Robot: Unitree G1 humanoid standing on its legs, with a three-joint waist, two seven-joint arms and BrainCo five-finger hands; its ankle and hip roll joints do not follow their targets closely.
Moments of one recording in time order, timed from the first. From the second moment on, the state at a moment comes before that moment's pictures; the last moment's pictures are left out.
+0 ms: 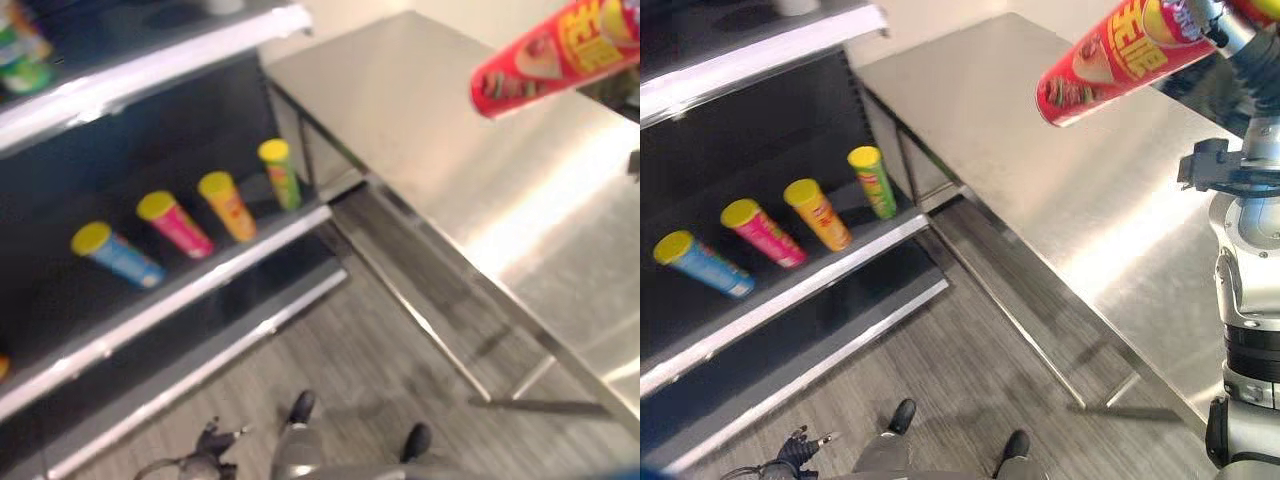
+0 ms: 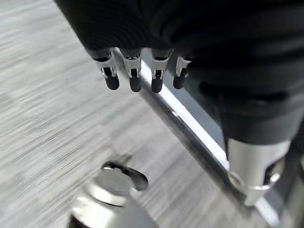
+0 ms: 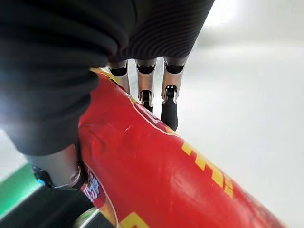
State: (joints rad) left arm 0.13 0.25 -0.02 1.00 -0.07 -0.04 0.16; right arm -0.56 -0.93 -0.18 -0.20 0.31 -0.23 -0.26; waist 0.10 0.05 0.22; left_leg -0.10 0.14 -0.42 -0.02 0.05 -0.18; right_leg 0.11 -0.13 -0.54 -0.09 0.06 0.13
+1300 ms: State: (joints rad) left arm 0.08 0.30 -0.01 0.99 -0.09 -0.01 0.16; right arm -0.28 -0.69 -0.32 -0.35 0.51 -0.18 -0.11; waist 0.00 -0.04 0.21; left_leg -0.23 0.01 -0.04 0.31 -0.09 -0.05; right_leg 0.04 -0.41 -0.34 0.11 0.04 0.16
